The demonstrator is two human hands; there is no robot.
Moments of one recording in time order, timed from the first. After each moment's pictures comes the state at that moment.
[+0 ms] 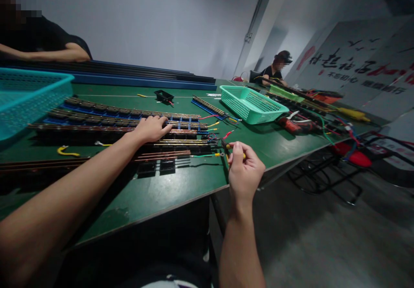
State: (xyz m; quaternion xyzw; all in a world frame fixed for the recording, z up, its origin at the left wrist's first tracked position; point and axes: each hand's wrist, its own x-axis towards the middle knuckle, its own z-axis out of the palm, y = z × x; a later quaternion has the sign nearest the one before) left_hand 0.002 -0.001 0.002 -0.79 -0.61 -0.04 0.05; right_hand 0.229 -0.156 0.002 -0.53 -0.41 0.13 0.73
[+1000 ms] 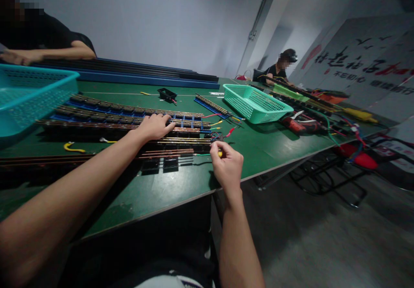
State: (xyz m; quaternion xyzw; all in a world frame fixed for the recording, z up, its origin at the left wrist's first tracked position) left_hand 0.001 -0.002 0.002 -0.79 -0.60 -0.06 0.05; right_hand 0.221 -0.140 -0.013 -0.58 -0.59 0.05 0.56
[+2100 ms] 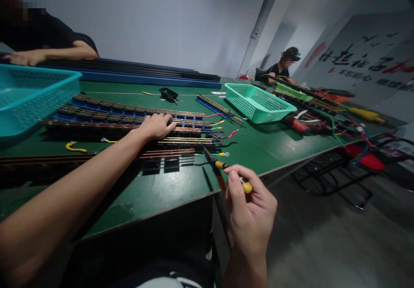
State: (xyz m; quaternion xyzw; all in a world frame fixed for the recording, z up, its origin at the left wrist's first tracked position) left_hand 0.002 -0.001 0.003 -0.79 -0.61 -0.04 0.03; right_hand 0.203 -0.226 0.007 -0.51 -0.43 0.22 0.71
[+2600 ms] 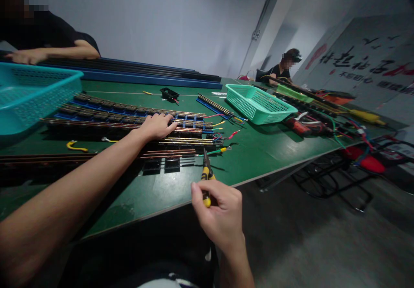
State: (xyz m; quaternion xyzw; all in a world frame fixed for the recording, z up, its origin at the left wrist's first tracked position) left_hand 0.002 -0.001 0.003 -0.79 -0.61 -0.05 0.03; right_hand 0.190 -0.218 -0.016 -0.52 -0.67 0.10 0.53
